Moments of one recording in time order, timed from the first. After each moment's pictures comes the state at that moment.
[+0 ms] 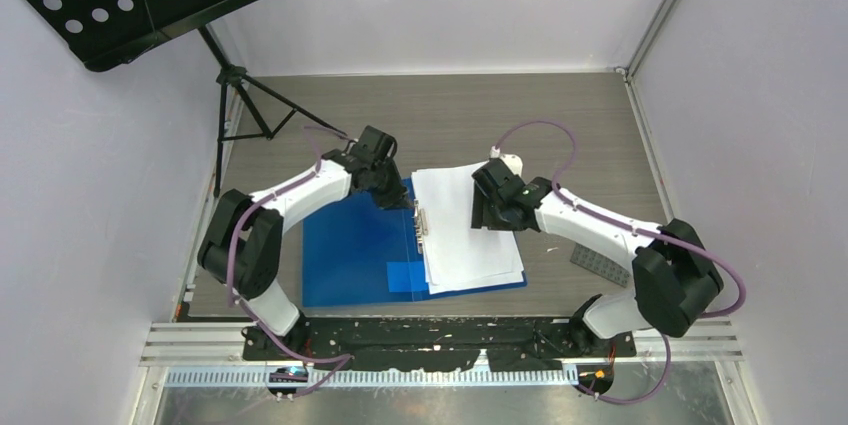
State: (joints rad) left arm -0.53 1.65 1.08 -0.48 0.19 -0.92; right arm 0.71 1.40 0.90 -0.58 0.25 0.70
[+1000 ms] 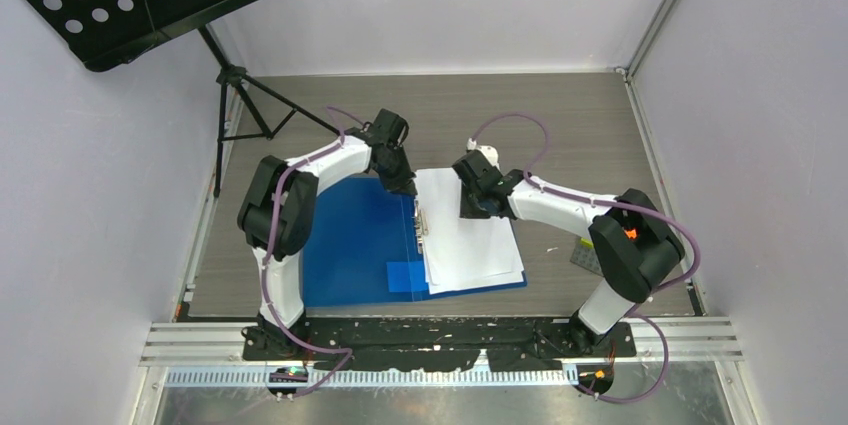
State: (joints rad) left arm -0.49 1.96 1.37 -0.55 0.17 -0.80; right arm 0.71 1.63 0.99 -0.37 0.20 0.65
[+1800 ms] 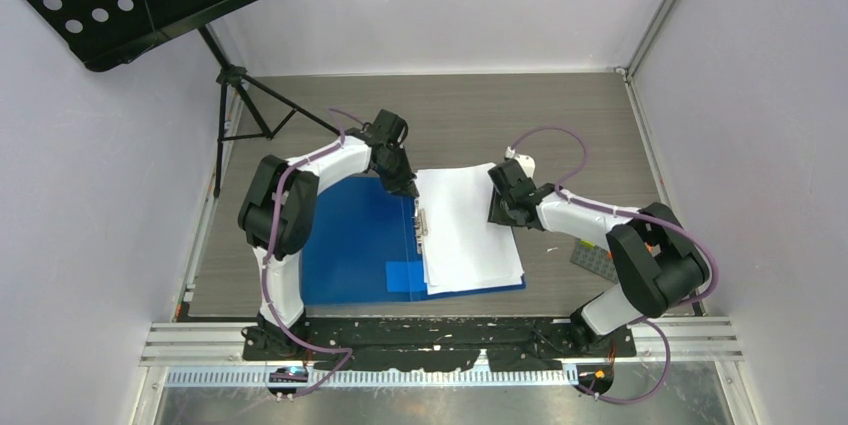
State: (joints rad) left arm -0.48 1.97 1.37 -0.55 0.23 -0.78; right arm 0.54 1.52 0.76 -0.26 0.25 0.62
